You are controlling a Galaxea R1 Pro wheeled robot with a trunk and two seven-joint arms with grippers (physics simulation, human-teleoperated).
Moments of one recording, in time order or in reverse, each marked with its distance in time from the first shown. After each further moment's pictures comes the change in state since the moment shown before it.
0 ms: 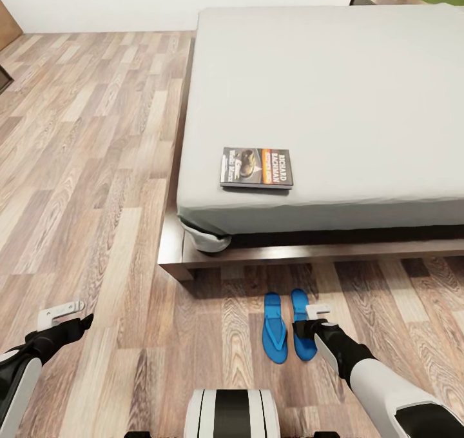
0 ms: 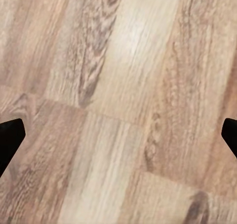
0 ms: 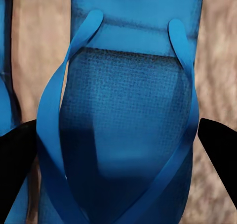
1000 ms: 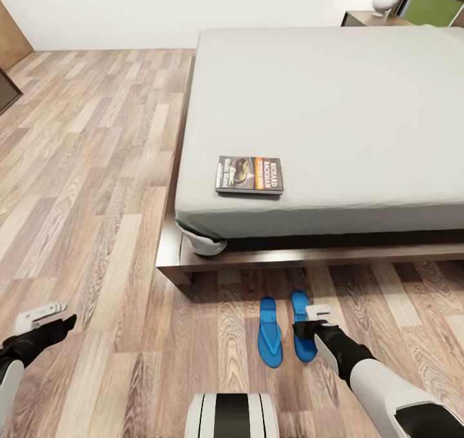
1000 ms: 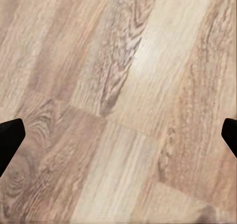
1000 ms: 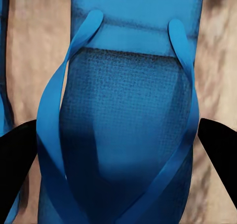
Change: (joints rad) left arm 0.000 0.005 0.093 -0.002 0.000 0.003 -0.001; right arm 0.000 0.001 -0.001 0.006 -0.003 0.004 0.000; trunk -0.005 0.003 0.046
